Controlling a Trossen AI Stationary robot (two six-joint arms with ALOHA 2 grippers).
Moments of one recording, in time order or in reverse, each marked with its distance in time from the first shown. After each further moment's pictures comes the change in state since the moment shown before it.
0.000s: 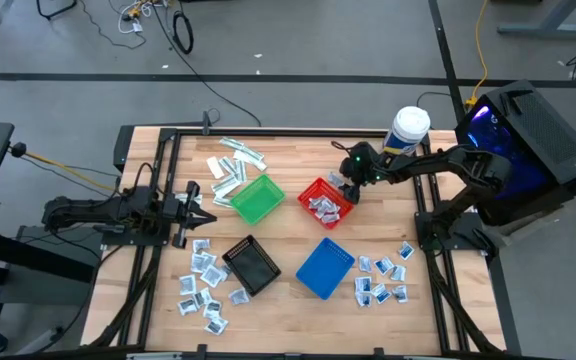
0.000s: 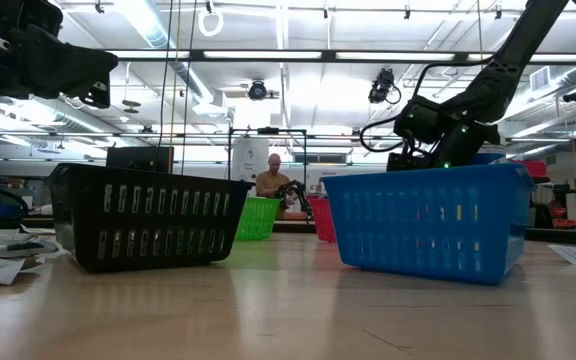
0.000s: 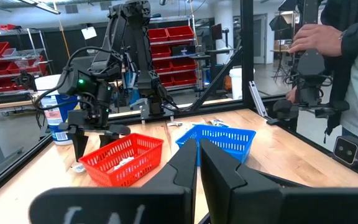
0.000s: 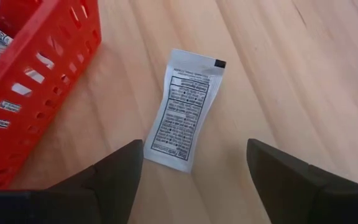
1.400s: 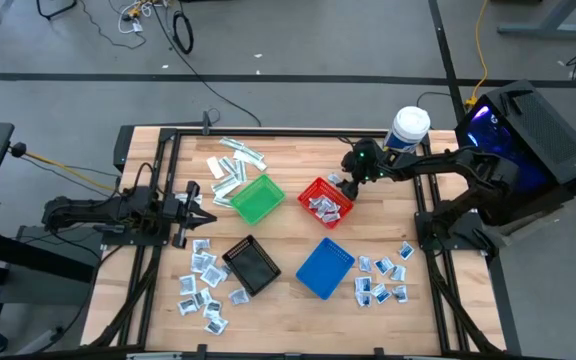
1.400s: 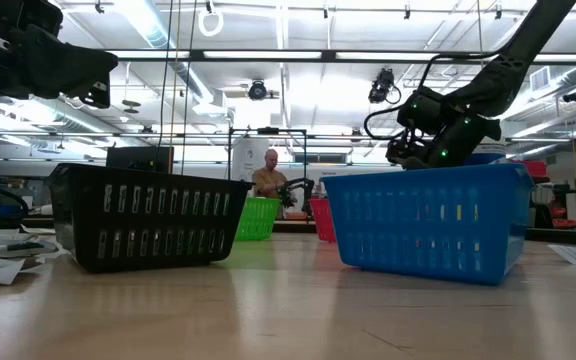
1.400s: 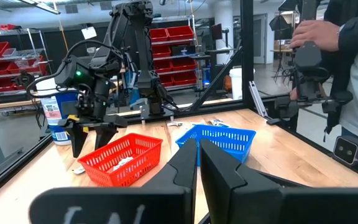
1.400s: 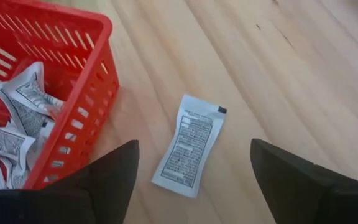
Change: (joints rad) left arm 0.000 0.000 0.000 0.000 0.000 0.000; right arm -0.024 -0.060 -0.002 0.023 -0.098 0.149
